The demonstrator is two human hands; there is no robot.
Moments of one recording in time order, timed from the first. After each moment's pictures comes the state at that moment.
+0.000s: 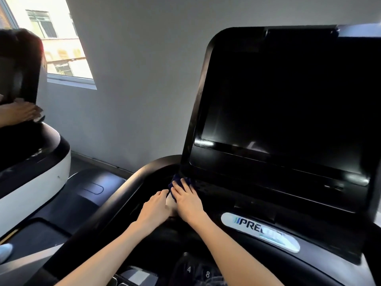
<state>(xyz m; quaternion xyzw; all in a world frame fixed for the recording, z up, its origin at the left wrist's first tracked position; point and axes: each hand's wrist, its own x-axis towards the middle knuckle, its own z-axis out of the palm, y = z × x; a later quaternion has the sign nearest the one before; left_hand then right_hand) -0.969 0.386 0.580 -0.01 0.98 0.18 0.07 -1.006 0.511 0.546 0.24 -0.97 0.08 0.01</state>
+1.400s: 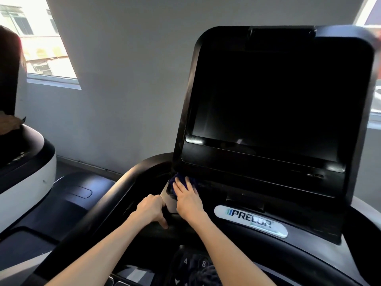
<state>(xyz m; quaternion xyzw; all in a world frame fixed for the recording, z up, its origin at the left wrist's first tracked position) -0.979 0.385 0.591 0.05 0.98 0.04 0.20 -0.983 0.523 0.558 0.14 -0.98 0.14 0.01</state>
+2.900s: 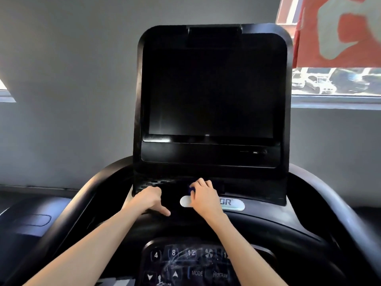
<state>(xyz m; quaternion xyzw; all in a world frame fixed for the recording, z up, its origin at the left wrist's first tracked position) -0.991 0.477 0.609 0.13 0.96 -0.02 0.24 -0.926 0.642 0.571 -0.06 -0.98 0.20 0.09</state>
